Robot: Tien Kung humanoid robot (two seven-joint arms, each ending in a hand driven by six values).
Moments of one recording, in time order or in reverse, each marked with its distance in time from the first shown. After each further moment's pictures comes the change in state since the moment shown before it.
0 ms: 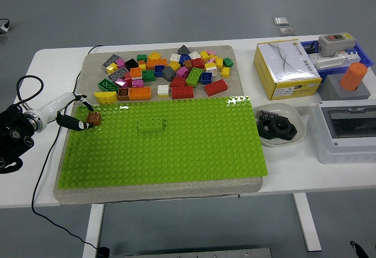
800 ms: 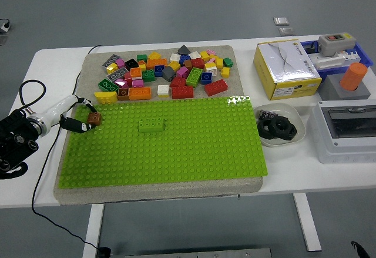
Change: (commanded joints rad) left arm 0.017 -0.021 0.022 0.010 -0.051 0.031 -0.027; right arm -0.002 -0.005 -0.002 -0.001 -0.003 0.003 0.000
